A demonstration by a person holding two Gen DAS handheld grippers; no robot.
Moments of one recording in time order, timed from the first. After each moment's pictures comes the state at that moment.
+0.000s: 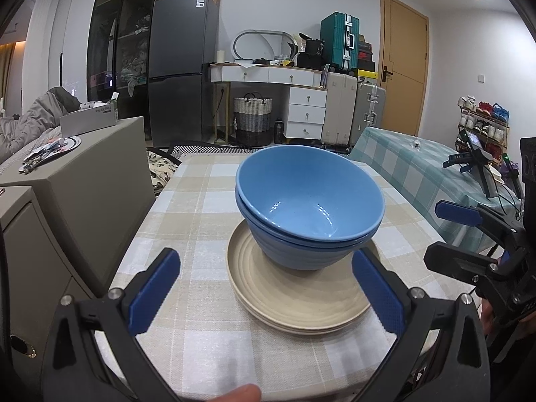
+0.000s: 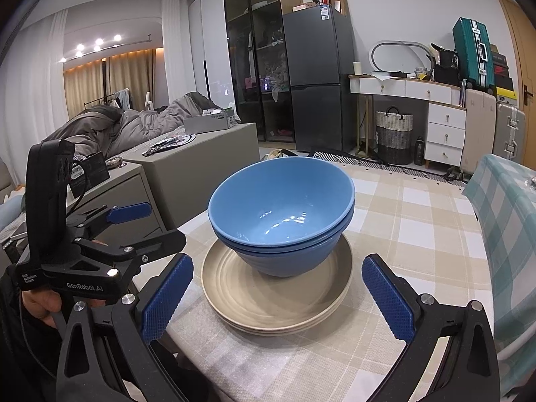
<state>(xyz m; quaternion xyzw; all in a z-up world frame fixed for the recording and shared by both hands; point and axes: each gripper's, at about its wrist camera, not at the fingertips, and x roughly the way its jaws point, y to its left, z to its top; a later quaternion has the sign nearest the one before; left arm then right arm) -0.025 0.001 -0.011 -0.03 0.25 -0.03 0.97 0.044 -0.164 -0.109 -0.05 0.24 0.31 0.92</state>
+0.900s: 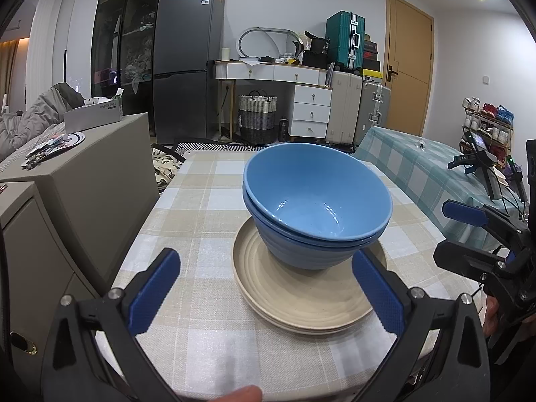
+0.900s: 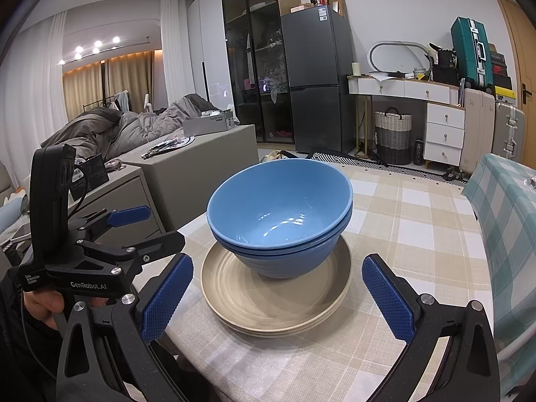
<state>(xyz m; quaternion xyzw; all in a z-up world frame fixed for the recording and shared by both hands) -0.022 0.004 -0.014 -0.04 0.26 -0.02 0.96 0.044 -0.164 -0.109 -0.05 0.24 0.31 0.92</state>
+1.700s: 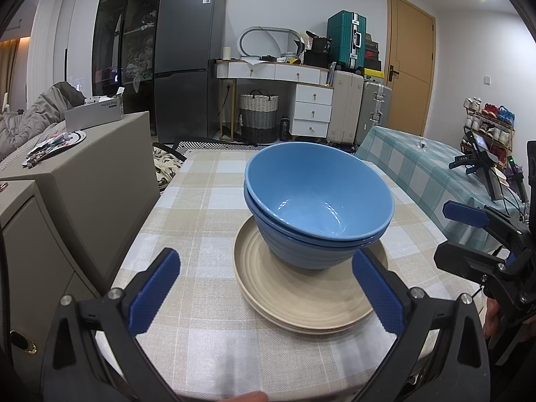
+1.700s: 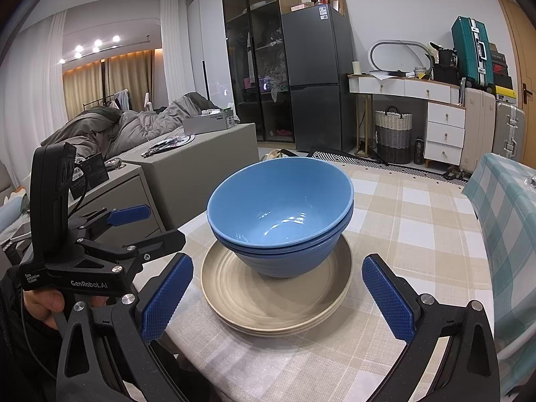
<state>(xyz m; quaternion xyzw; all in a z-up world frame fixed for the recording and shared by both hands) -0.022 0.004 -0.013 -0.04 0.26 -0.02 0.96 0.045 -0.164 -0.110 -0.05 0.24 0.31 0.92</state>
